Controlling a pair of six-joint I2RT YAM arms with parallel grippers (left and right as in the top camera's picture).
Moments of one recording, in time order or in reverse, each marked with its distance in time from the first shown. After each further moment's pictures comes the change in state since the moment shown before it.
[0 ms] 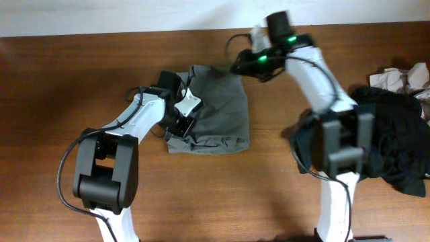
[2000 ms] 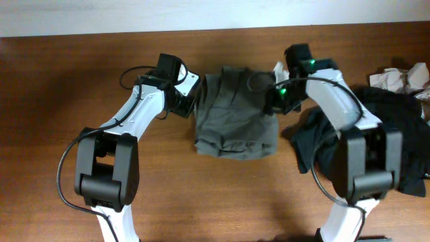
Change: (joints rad) left arm -0.001 0.027 0.101 0.133 -0.082 -0.099; right arm -0.024 -0.251 -0.431 -0.047 0.185 -0.082
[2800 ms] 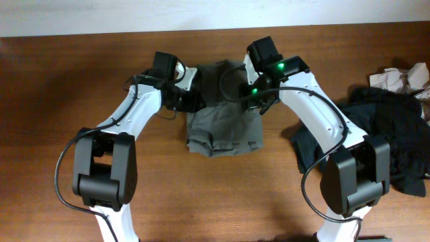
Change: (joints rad) left arm 0.031 0.000 0.000 0.068 0.382 -0.325; right arm 0.205 -0.039 0.056 0.031 0.212 0.027
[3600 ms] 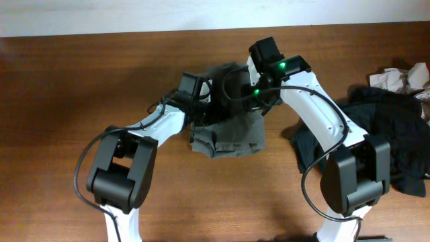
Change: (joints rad) left arm -0.164 0.036 -0.218 0.421 -0.006 -0.487; right arm -0.004 0.005 0.000 -0.039 0.012 0.004
